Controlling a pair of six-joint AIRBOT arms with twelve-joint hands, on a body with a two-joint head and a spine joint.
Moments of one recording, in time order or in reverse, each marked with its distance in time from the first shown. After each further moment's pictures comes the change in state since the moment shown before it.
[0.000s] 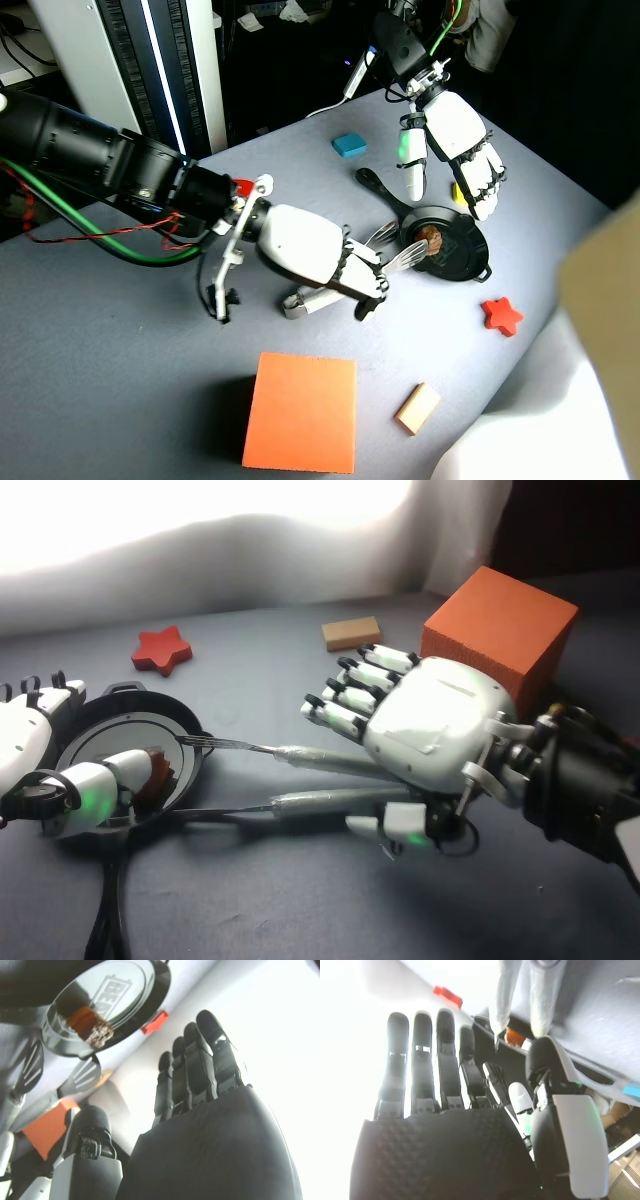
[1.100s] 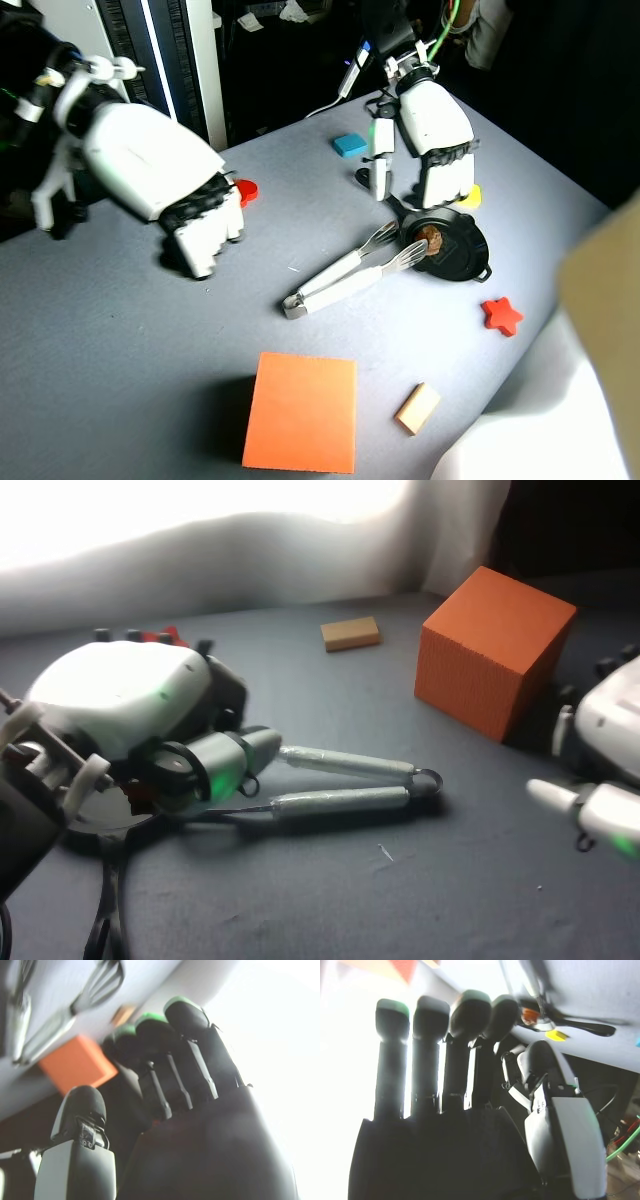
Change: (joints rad) left arm -0.244 0.000 -0.053 0.223 0.301 0.057; right arm 0.103 0.599 -0.568 0.608 -0.109 -0.343
